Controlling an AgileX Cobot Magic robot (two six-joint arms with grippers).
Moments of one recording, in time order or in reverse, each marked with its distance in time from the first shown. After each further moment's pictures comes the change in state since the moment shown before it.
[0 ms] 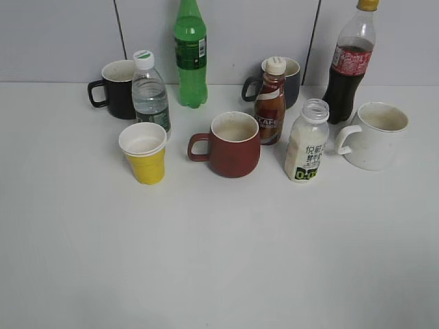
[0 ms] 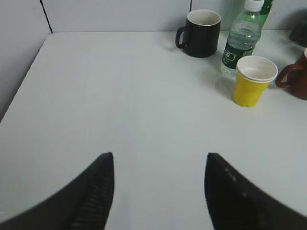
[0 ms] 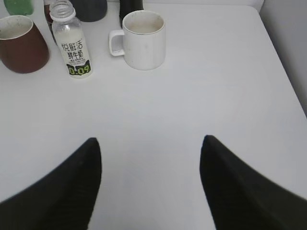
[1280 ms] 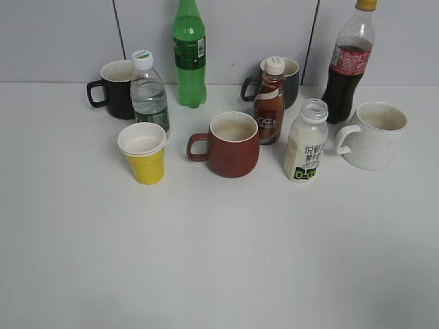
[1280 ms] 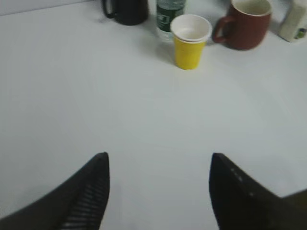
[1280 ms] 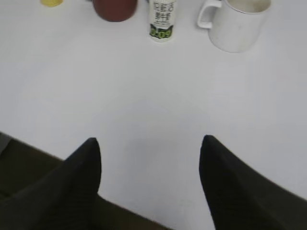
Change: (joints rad) left arm -0.261 0.132 0.000 0.001 0.001 -0.001; right arm 0.337 0.147 0.000 0.000 0.000 0.000
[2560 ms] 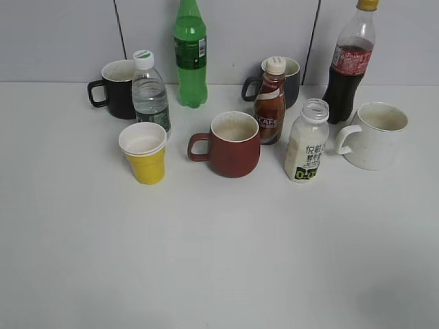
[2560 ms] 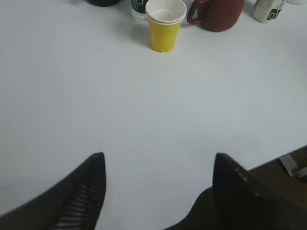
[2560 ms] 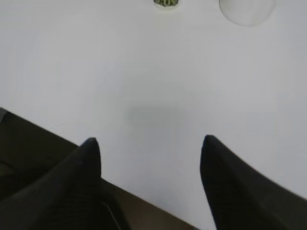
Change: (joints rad) left arm -0.136 0.016 -0.021 -0.004 0.062 -0.052; right arm 0.114 0.150 -0.004 -0.034 -0.001 0.033
